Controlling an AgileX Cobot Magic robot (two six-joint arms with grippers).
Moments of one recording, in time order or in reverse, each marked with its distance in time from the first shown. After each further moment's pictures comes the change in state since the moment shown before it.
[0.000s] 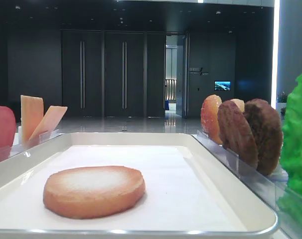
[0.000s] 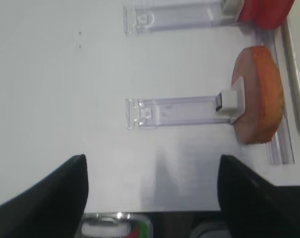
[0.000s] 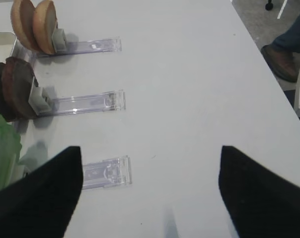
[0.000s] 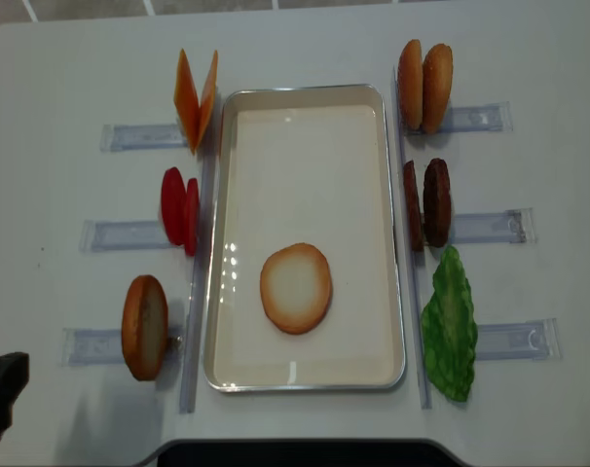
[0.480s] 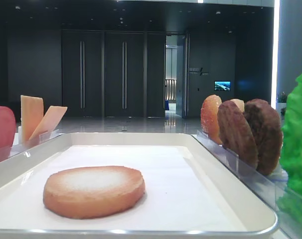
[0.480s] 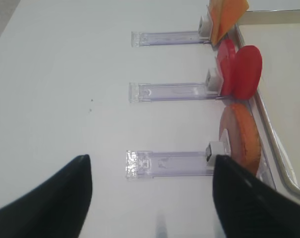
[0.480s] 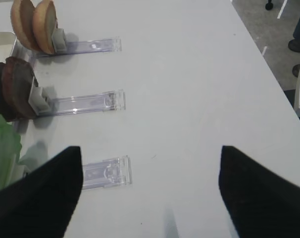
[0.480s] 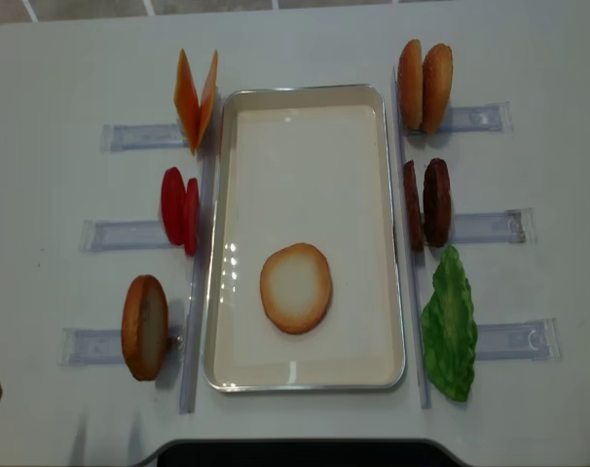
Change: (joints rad) left arm 0.000 -0.373 0.055 -0.004 -0.027 -0.012; right arm 0.000 0.000 0.000 0.000 0.000 0.000
